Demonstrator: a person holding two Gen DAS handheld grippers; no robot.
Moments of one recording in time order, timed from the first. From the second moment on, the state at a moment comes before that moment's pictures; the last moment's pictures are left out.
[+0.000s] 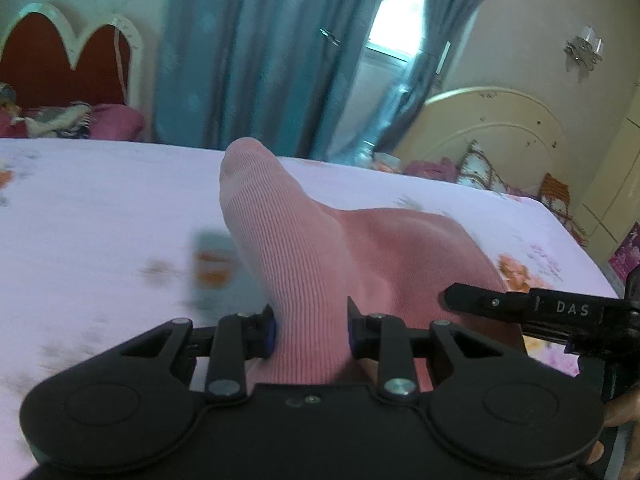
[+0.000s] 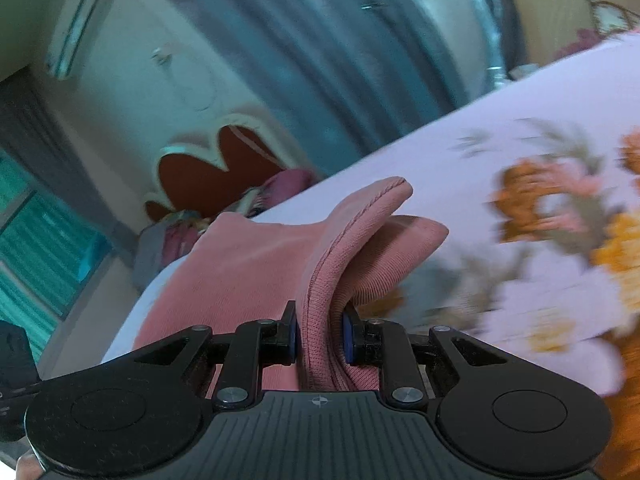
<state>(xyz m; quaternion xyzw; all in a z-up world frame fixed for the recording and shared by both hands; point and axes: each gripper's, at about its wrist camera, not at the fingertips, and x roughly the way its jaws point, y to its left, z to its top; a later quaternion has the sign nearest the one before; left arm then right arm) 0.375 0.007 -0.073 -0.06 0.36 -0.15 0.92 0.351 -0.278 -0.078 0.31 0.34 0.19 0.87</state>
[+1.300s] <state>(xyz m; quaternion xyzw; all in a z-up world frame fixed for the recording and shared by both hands) 0.446 0.261 -0.112 0.03 0.32 -0.08 0.94 0.453 0.041 -0.117 0.14 0.35 0.12 0.92</state>
